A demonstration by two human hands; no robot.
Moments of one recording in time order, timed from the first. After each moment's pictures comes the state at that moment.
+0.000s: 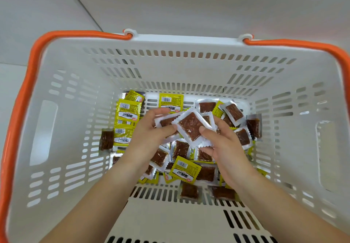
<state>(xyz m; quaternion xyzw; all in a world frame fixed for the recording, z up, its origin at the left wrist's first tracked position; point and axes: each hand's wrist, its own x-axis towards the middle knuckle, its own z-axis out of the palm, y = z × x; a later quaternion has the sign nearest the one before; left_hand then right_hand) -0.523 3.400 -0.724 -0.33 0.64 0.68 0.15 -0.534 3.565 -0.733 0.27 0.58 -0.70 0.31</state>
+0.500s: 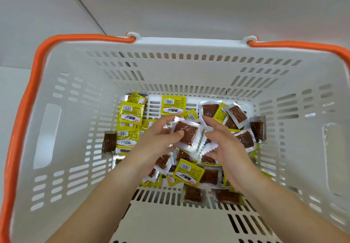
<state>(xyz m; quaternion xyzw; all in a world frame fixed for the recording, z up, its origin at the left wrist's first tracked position) -0.523 3.397 -0.722 -0.33 0.60 0.68 0.28 -0.541 3.563 -0.730 0.23 0.60 -0.68 0.35</state>
